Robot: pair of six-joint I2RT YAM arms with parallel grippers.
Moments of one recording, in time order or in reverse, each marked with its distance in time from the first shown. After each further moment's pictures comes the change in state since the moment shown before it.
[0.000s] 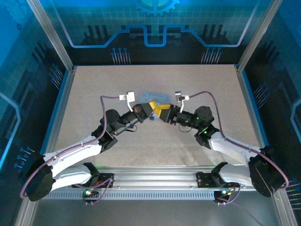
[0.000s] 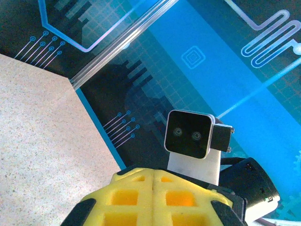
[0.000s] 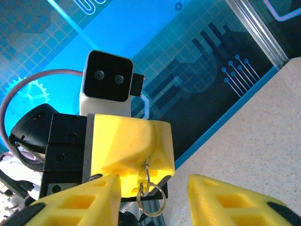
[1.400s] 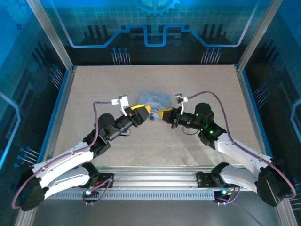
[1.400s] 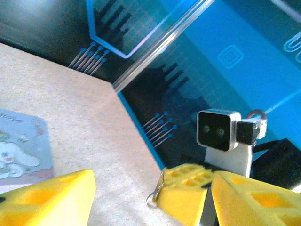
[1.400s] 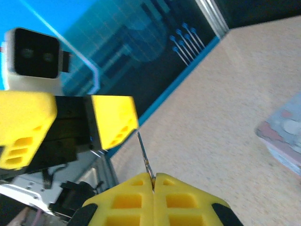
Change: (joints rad) left arm 0.002 -0.194 -0.047 -0.304 -0.137 0.126; right arm -0.042 -0.128 0.070 -0.548 0.052 -0.264
